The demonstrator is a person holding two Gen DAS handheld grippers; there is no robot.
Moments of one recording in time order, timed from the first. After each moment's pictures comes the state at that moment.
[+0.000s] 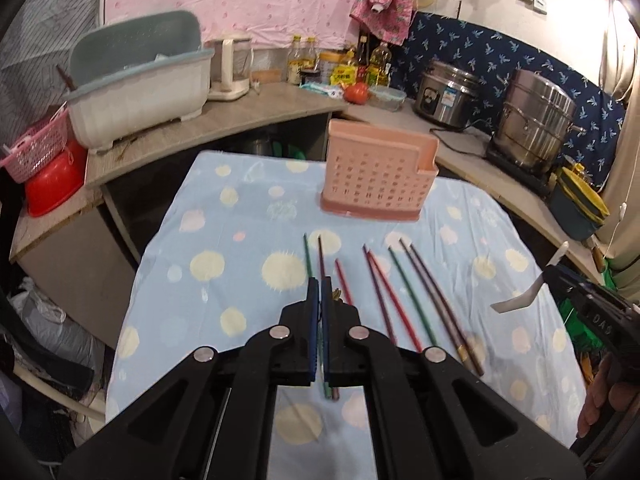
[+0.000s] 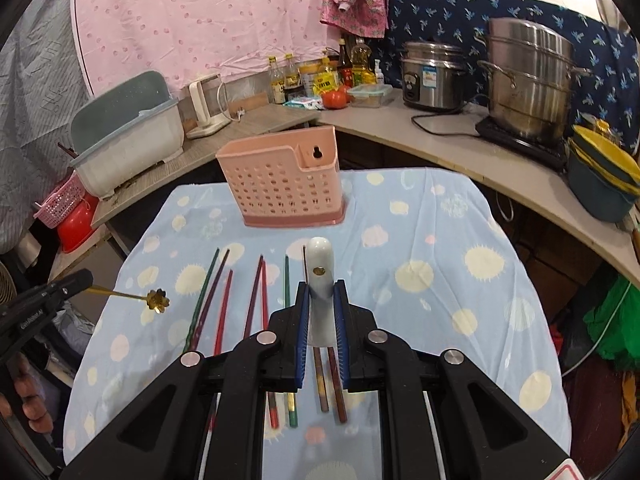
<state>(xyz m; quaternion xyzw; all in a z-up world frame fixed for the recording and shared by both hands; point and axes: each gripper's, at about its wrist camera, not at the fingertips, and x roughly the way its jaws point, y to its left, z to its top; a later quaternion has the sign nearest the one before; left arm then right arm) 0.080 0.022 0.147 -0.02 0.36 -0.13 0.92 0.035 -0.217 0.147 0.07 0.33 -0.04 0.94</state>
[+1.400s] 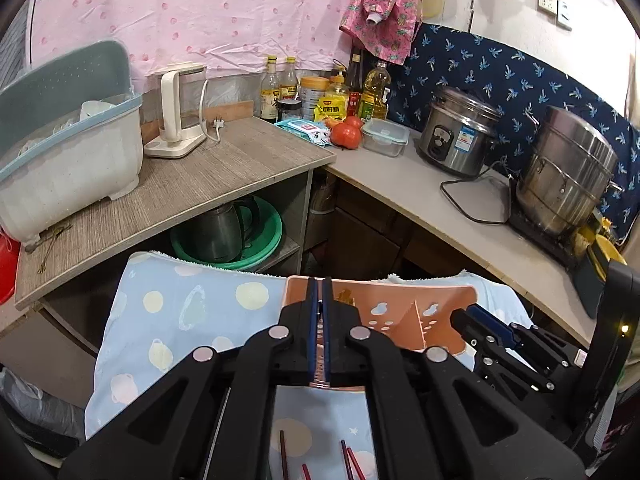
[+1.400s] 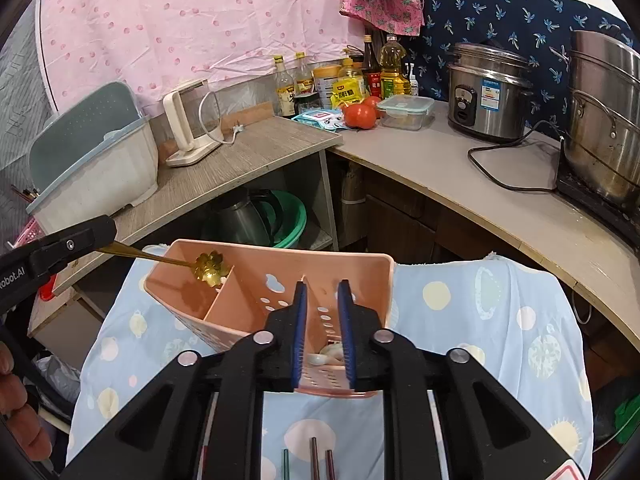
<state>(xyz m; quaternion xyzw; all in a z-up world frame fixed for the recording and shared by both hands) 0.322 -0.061 0.179 -0.03 0.34 -0.14 0.93 0.293 -0.227 0.140 0.07 0.33 -0.01 0.94</state>
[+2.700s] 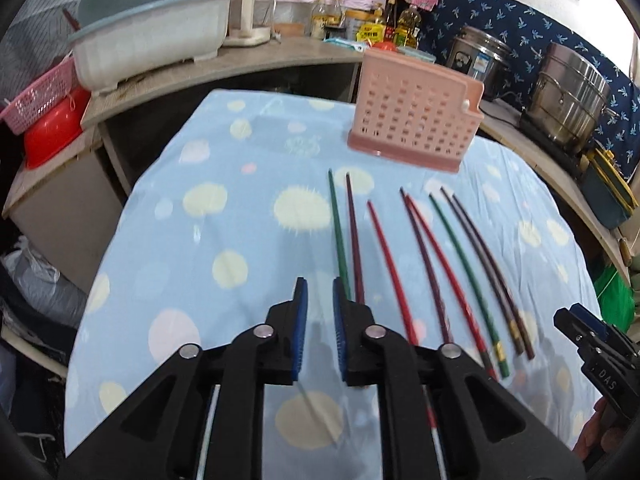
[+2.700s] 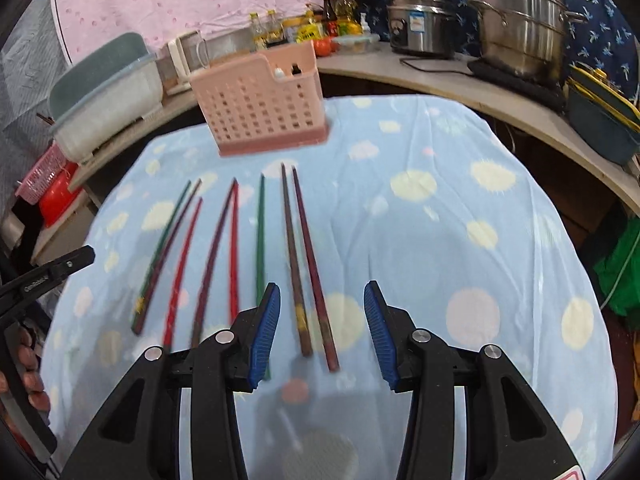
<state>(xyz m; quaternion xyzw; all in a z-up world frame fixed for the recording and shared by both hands) 0.092 0.030 0.051 -0.03 0.42 -0.09 0.90 0.014 -0.218 0.045 0.08 0.40 -0.06 0.91</state>
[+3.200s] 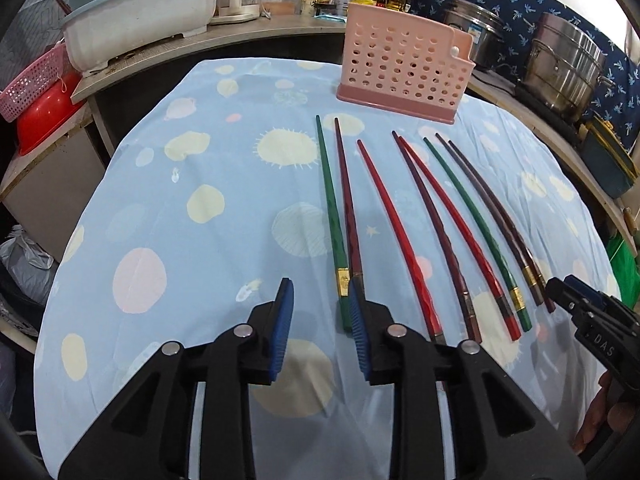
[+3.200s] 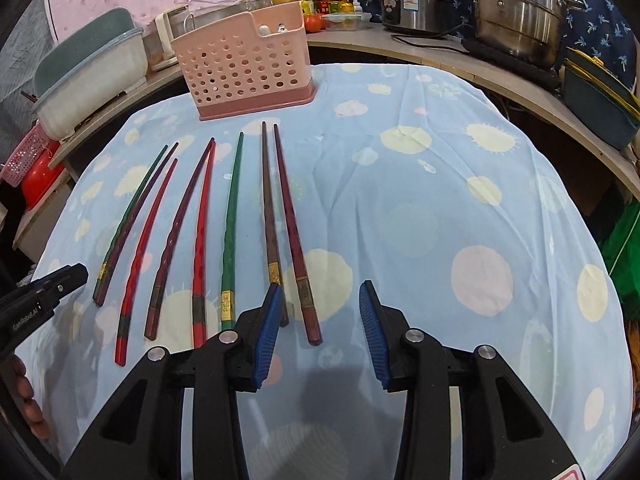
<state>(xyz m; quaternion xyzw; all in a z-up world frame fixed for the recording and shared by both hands) 0.071 0.013 0.008 -0.01 0.44 -0.10 0.89 0.021 -0.218 0.011 0.07 0.43 -0.08 0.90</state>
